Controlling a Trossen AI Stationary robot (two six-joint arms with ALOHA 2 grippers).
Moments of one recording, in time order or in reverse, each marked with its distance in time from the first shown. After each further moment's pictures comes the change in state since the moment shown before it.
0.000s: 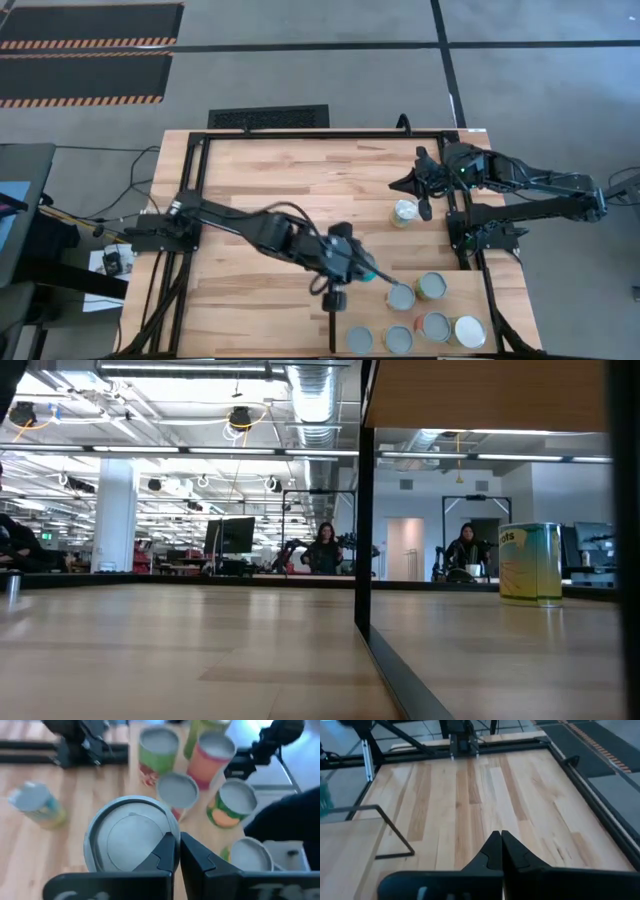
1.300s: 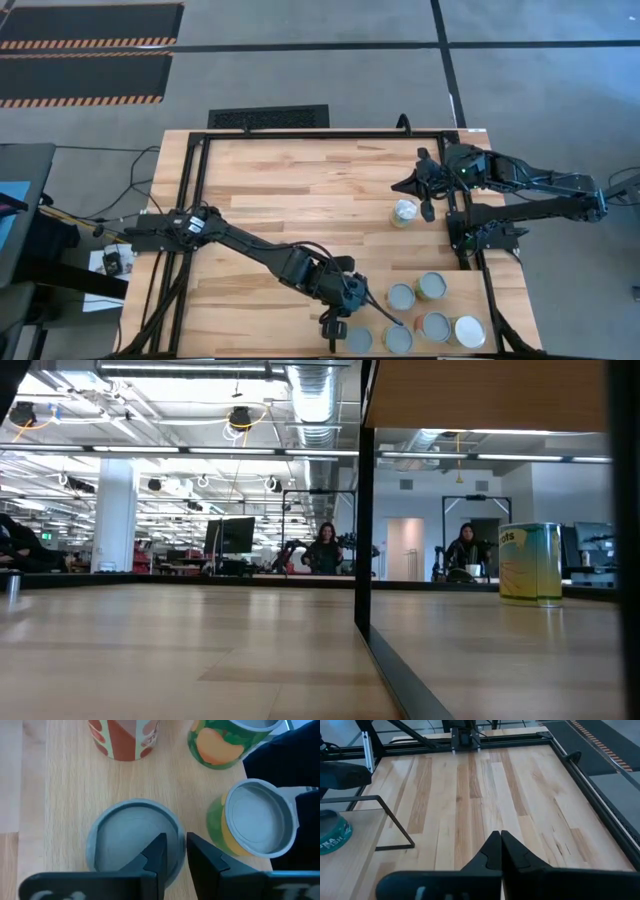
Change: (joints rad) left arm -0.075 0.172 0.005 -0.046 0.077 -0.059; right arm 0.004 -0.014 0.000 -0.039 -0.003 -0.021
